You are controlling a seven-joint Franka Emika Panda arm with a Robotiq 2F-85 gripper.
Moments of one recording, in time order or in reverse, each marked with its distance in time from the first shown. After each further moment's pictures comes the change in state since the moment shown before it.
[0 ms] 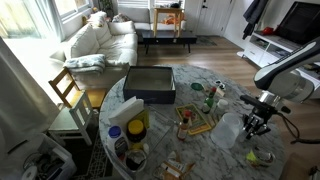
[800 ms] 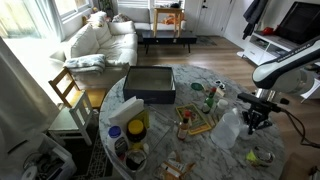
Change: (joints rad) arm 0.065 -0.078 -0.003 0.007 -0.265 0.002 0.061
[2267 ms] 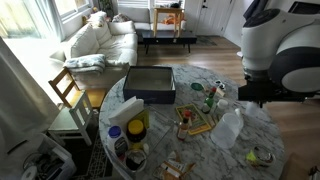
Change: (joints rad) arm 0.171 -0.425 0.336 0.033 -0.830 -0.330 0.202
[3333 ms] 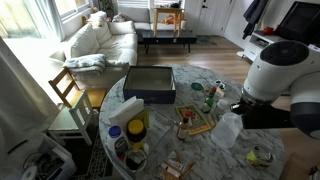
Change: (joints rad) arm 0.016 -0.069 0.045 -0.243 -0.156 0.405 -0.053
